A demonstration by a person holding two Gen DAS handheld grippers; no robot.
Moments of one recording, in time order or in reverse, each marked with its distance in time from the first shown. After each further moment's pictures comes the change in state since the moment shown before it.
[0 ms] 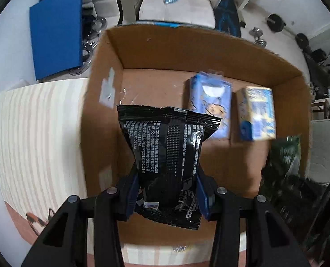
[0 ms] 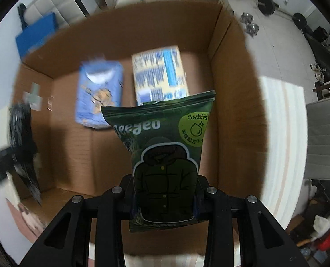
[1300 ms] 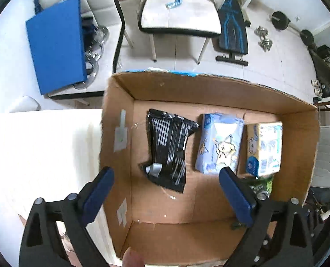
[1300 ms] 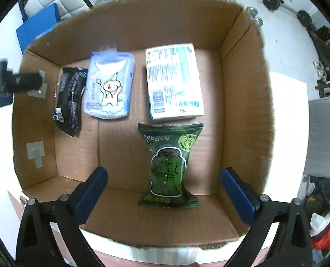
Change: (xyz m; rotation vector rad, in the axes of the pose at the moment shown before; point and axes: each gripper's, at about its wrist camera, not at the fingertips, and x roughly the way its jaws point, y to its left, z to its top) left arm -0.050 -0.001 0.001 0.024 -0.026 0.054; right arm -0.018 0.016 -0.012 -0.016 0.033 0.005
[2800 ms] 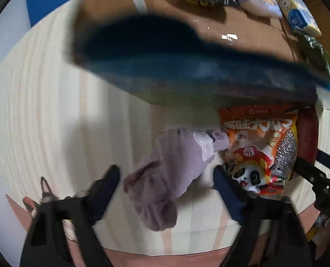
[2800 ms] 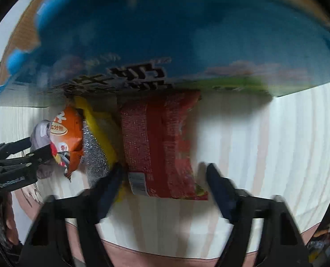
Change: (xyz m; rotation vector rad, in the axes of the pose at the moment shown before) left arm 0.142 0.065 -0.155 0.101 0.124 0.038; right arm 0.089 0.013 -0.139 0.025 0.049 0.129
